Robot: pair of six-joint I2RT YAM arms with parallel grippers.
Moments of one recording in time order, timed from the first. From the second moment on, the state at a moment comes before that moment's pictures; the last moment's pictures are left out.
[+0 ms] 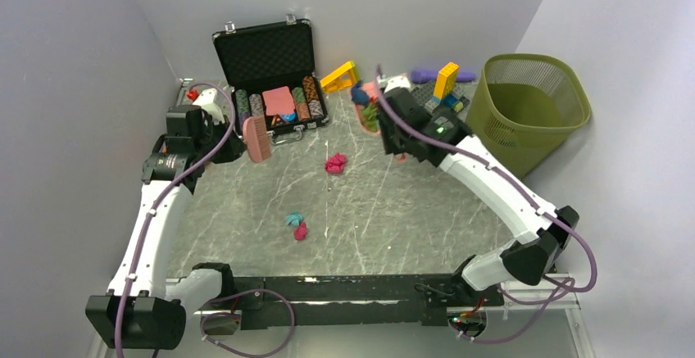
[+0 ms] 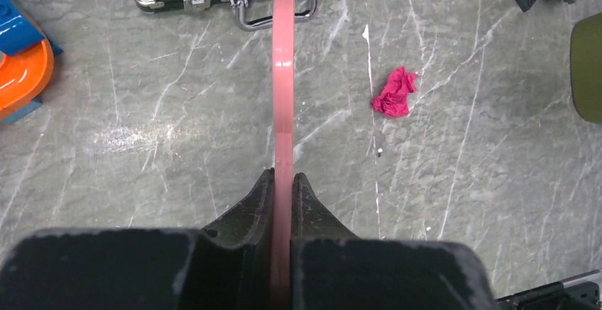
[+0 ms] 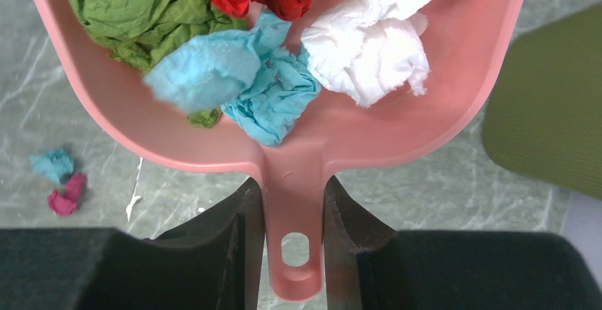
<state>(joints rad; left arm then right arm) -0.03 1.05 1.12 -0.68 0.22 -0.26 0.79 1.44 1.55 -0.97 0.44 0.31</state>
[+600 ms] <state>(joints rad) -0.03 1.00 0.93 -0.50 0.28 -0.27 0.23 1.50 2.01 -1.09 0.26 0.31</state>
